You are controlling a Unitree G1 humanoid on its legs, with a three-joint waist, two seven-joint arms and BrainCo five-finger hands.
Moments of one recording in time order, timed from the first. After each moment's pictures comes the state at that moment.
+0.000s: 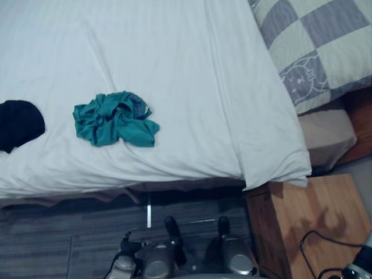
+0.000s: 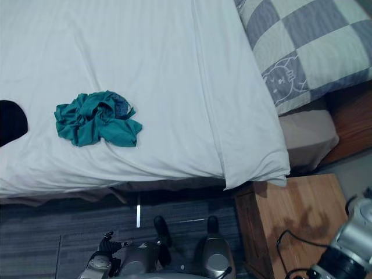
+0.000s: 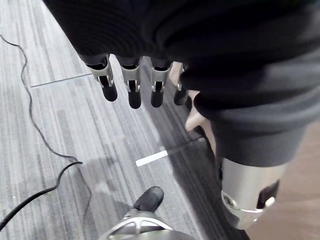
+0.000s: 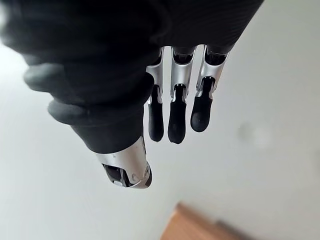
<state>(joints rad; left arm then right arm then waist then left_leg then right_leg) 0.04 0.12 0.09 0.94 0.32 0.06 0.24 -0.19 -0.40 -0.77 -0.11 -0.18 0.16 -0.67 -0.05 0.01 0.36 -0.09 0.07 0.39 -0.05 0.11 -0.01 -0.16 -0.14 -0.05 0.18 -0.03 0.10</state>
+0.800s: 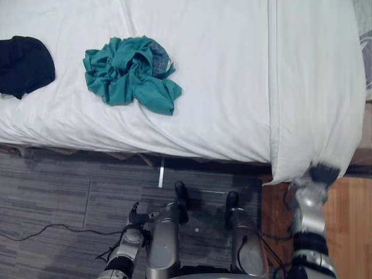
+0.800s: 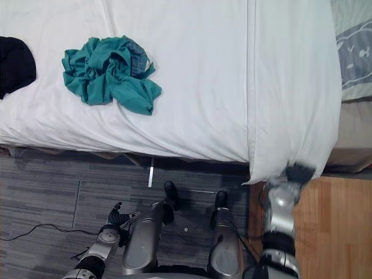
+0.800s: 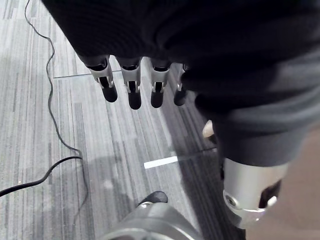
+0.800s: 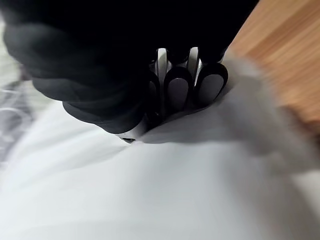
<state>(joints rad) -0.10 0.11 0.01 0.89 0.23 0.03 0.27 -0.12 -0.09 -0.46 0.42 0.05 0.01 -0.52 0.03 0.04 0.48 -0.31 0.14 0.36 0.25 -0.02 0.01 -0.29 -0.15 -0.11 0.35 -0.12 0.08</state>
